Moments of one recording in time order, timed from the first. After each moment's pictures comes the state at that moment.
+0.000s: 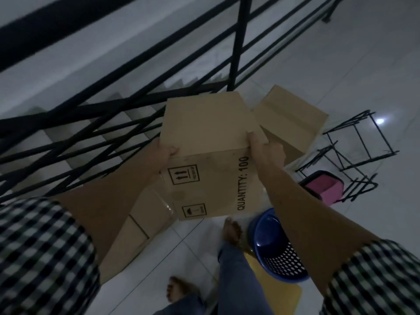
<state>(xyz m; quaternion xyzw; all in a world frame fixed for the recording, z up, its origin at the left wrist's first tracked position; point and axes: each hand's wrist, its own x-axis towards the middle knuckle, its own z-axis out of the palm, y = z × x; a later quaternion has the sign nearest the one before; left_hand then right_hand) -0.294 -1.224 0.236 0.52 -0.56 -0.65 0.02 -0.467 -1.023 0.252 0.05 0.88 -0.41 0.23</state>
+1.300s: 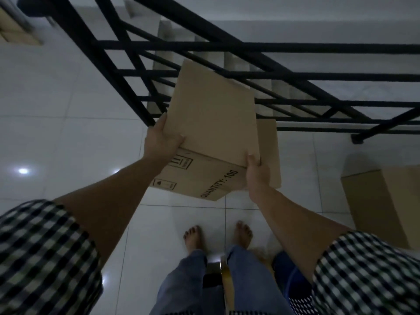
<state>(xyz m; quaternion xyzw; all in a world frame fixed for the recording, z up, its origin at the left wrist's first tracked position) 0.083 -1.200 0.251 0.73 -0.49 -0.39 0.26 -0.144 -1.139 0.179 -0.12 0.79 -0.35 0.49</state>
